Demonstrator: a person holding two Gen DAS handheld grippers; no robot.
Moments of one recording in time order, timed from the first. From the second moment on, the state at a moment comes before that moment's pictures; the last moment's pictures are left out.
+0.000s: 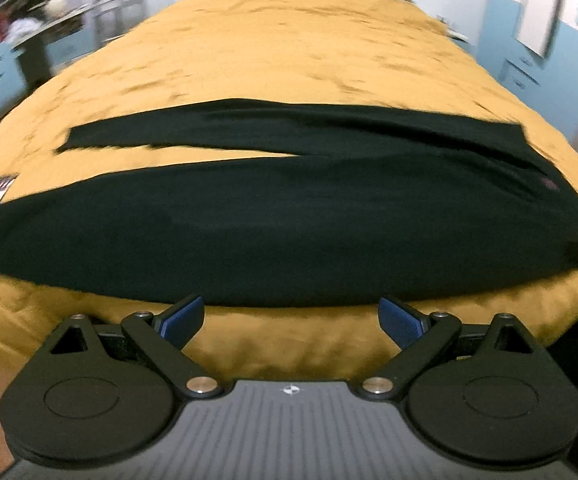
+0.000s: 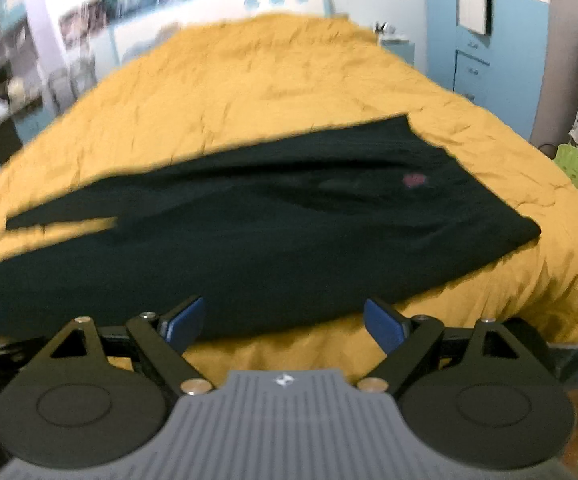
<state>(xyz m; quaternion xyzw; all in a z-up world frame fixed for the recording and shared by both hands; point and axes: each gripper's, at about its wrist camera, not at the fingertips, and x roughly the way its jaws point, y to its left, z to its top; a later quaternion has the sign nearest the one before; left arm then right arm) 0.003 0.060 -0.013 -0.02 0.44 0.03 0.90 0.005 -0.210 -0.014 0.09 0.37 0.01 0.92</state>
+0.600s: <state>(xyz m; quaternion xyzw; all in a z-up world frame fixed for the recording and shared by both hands) -0.021 0.313 -0.056 -0.28 0.40 0.20 0.85 0.048 -0.362 -0.082 0.20 0.38 -0.10 0.90</state>
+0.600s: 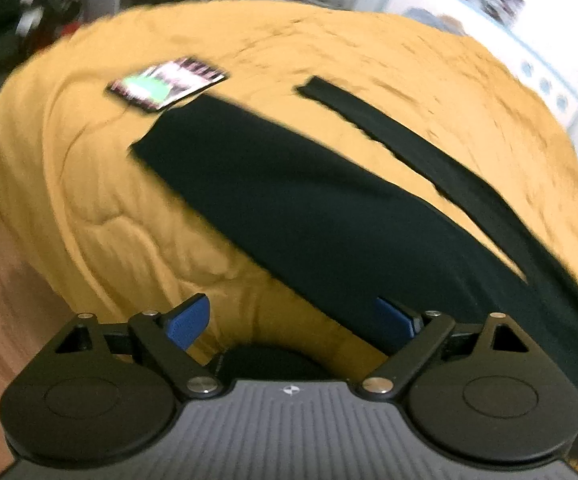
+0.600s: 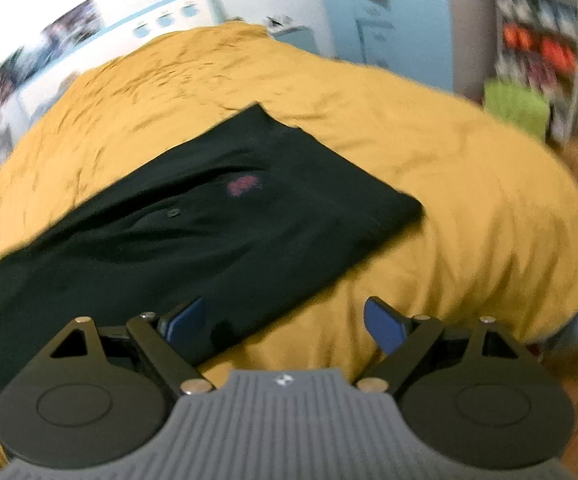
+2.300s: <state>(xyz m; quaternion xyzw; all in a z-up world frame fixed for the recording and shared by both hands) -0.003 0.394 -0.070 -0.51 0.21 0.19 0.81 0.029 -0.440 -0.117 0.52 0.26 -0.08 0.81</state>
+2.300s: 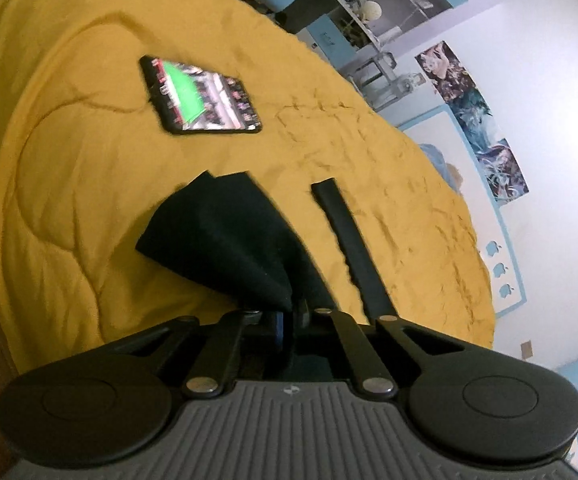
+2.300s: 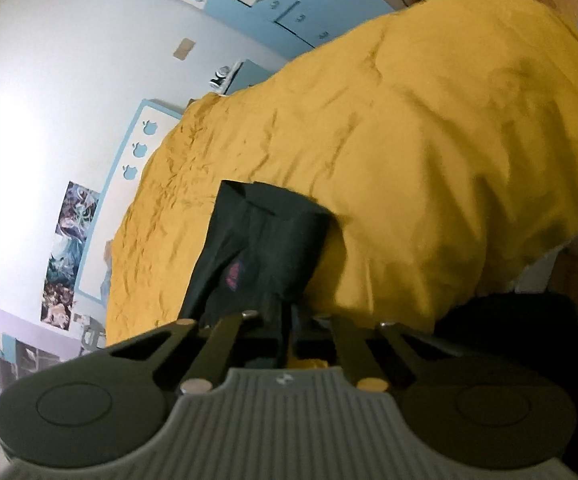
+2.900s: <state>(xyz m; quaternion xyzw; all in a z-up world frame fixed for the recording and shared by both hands) 0.078 0.418 -0.001 -0.53 0.23 0.15 0.80 0.101 -0.446 -0.049 0.56 0.23 -0.02 0.79</state>
